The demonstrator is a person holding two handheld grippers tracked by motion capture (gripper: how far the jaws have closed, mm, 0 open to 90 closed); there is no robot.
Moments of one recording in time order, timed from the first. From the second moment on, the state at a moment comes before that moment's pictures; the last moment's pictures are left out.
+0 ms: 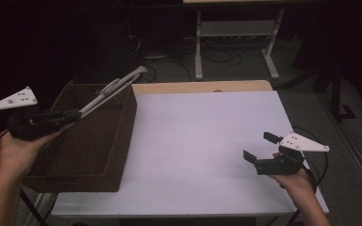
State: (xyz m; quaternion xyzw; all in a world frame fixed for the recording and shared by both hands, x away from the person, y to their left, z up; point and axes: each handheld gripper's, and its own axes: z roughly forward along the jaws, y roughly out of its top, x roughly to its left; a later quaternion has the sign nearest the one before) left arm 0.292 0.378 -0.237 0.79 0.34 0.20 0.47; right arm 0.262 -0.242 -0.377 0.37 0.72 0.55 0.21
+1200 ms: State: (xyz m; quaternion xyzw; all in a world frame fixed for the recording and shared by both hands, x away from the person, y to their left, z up) left arm 0.292 0.427 -0.282 0.80 0.40 0.17 0.41; right arm 0.263 -0.242 -0.377 0.38 0.72 0.55 0.22
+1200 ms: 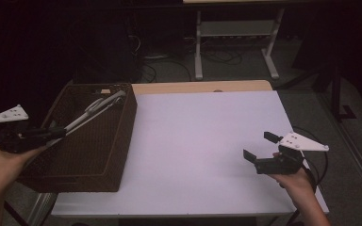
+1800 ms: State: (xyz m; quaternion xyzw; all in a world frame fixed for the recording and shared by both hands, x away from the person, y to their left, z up) left arm 0.310 0.426 -0.309 0.82 0.40 0.13 0.39; right arm 0.264 -0.243 -0.376 0.38 0.71 0.55 0.22
